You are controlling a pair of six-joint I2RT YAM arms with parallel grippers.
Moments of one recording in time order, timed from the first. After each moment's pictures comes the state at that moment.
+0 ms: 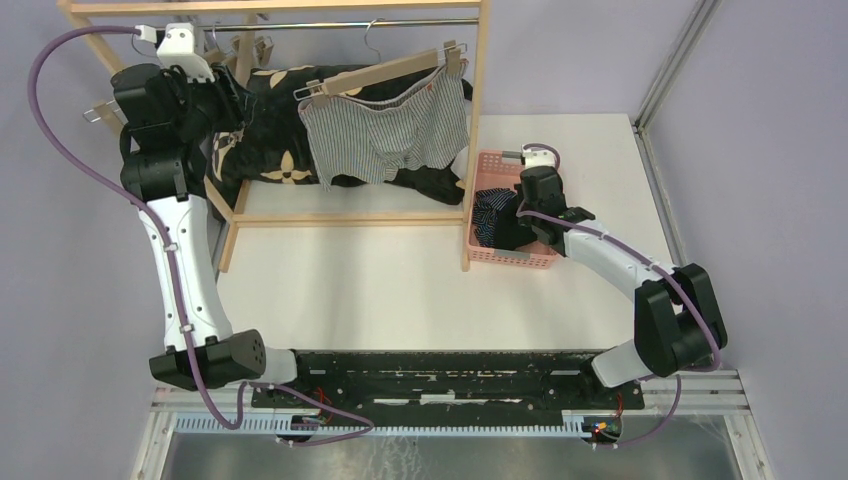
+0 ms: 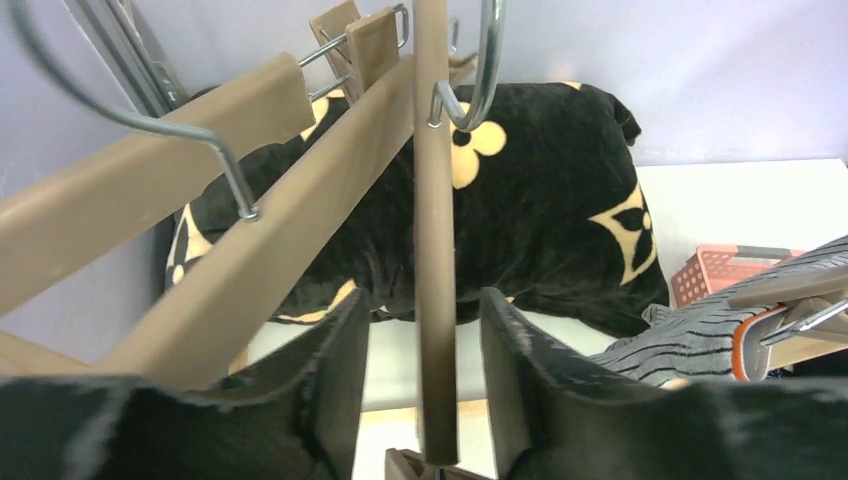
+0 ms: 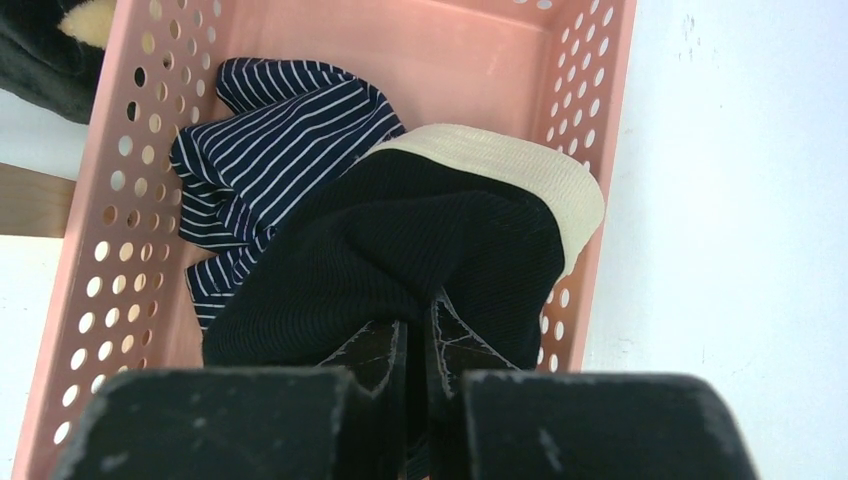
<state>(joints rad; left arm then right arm) 0.24 1.39 1.87 -0.66 0.37 0.00 0.40 1.48 0.95 -0.14 0.37 0.15</state>
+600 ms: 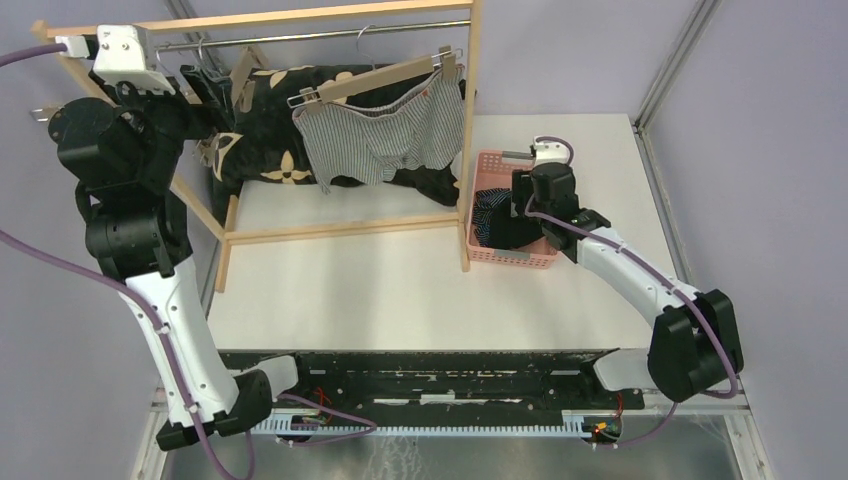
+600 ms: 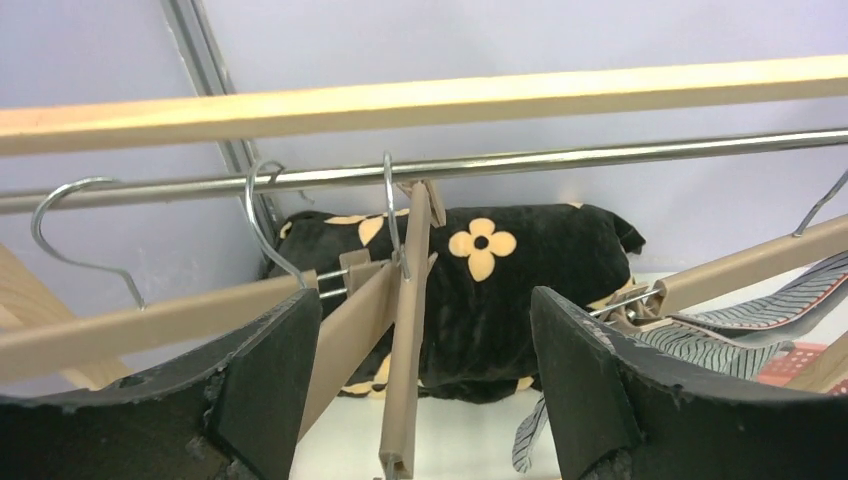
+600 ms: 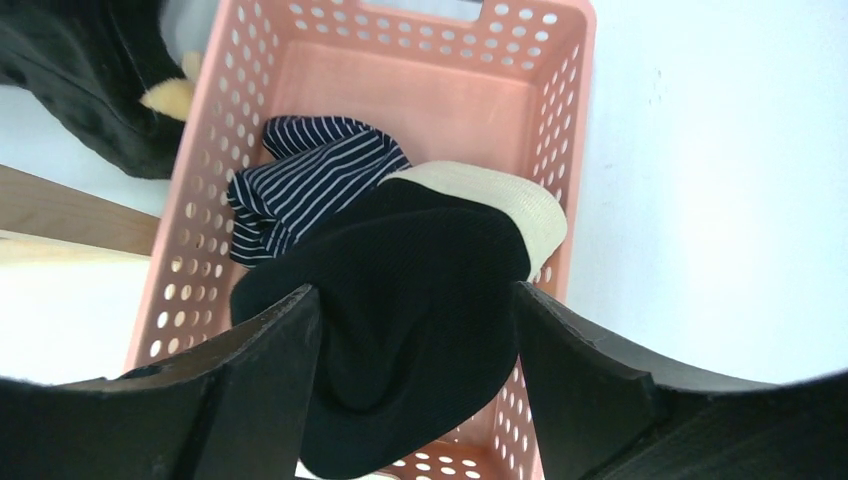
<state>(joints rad) 0.24 1.19 1.96 -0.66 0.27 0.00 0.40 1.38 0.95 -0.15 0.36 0.16</state>
